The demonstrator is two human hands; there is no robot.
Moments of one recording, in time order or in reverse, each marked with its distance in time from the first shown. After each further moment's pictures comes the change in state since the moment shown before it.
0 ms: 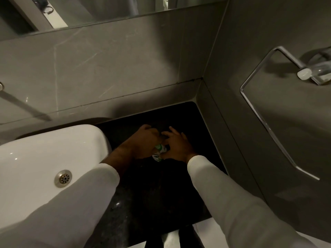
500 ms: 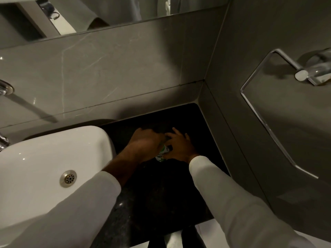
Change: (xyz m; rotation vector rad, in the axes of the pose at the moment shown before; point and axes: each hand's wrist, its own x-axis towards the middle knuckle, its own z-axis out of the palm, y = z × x) left_hand -0.011 0.019 -0.025 -0.125 0.167 -0.239; right_hand -0.003 -0.002 -0.002 -0.039 -0.013 0.010
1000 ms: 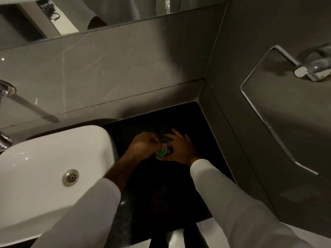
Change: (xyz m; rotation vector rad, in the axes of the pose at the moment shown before) left_hand -0.010 -0.014 0.038 -0.801 -0.081 -0.517; right_hand -0.008 0.000 0.012 -0.008 0.040 -0.036
